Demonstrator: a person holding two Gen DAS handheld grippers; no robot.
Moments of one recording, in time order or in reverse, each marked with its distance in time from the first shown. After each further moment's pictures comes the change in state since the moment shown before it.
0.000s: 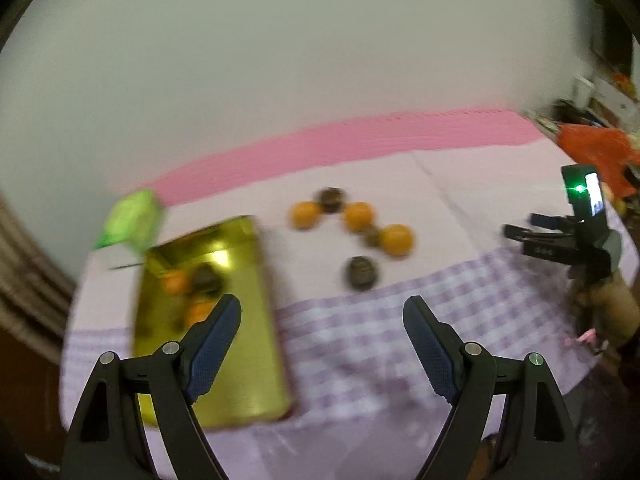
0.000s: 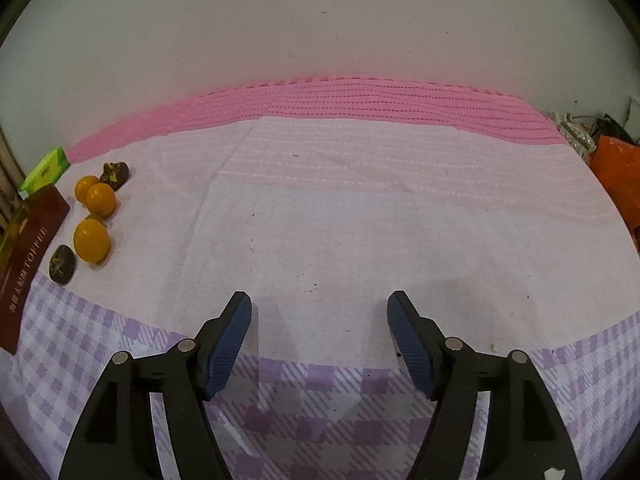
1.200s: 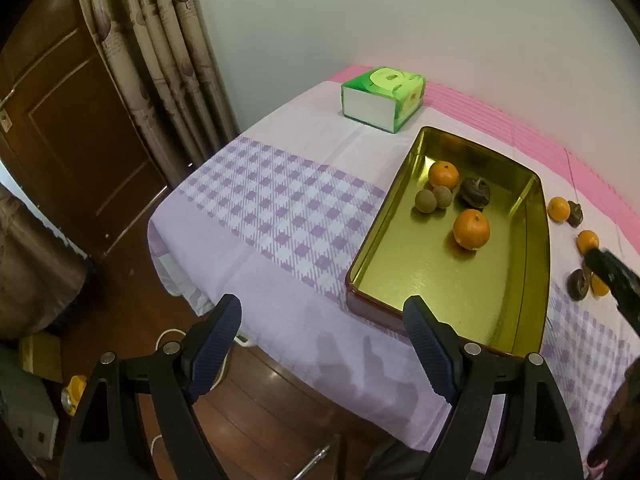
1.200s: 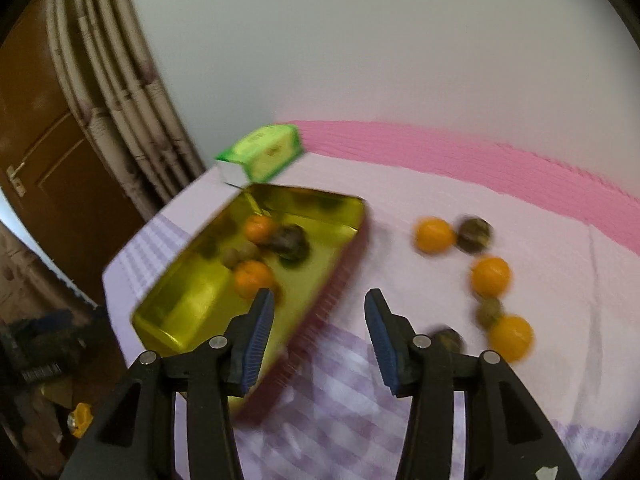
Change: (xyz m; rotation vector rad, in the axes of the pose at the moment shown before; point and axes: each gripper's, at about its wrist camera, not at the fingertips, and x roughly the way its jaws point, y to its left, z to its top) left arm -0.043 0.154 -0.126 -0.686 0.162 0.494; right arm -0.054 0.269 0.032 -0.290 -0.015 0.476
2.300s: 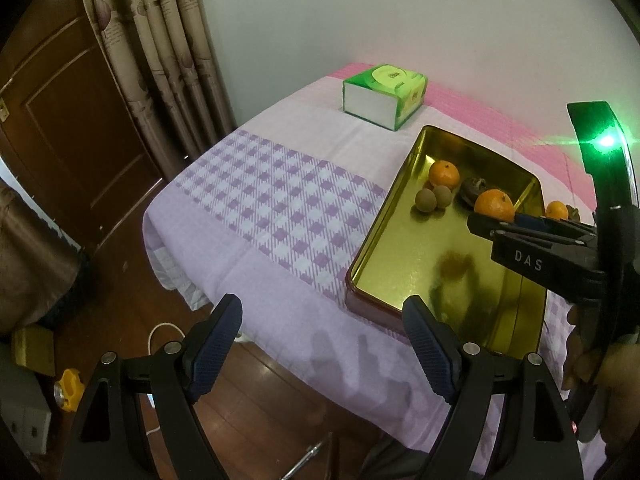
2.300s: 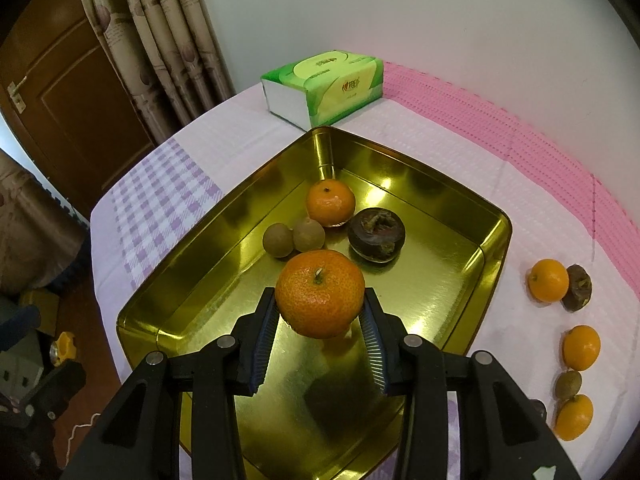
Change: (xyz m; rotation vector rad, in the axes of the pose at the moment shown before) left arm 0.005 0.005 0.001 -0.026 0.017 -0.026; right arm 0.101 0.087 0.033 -0.220 0.255 0.032
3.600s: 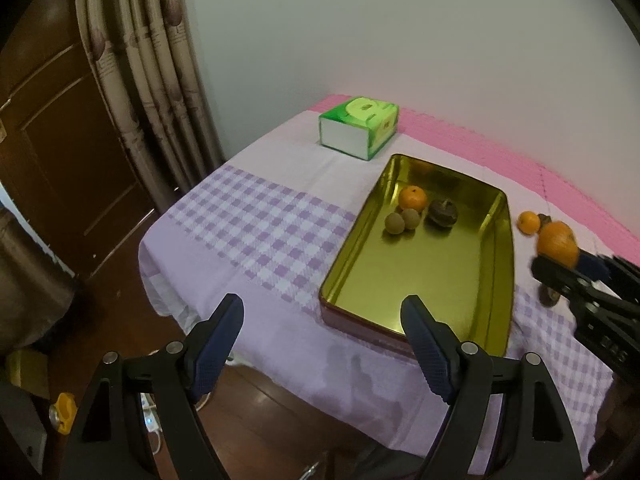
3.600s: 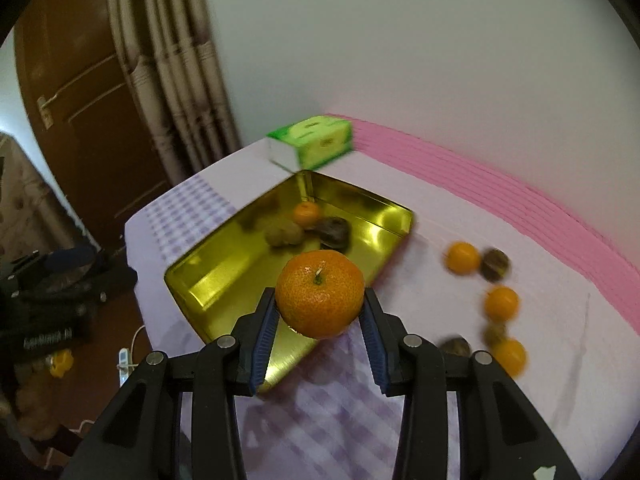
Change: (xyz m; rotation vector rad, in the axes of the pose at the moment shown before) left arm -0.027 -0.013 -0.005 0.036 -0.116 -0.033; right arm -0.106 -0.021 -0.060 -0.031 -0.209 -0.003
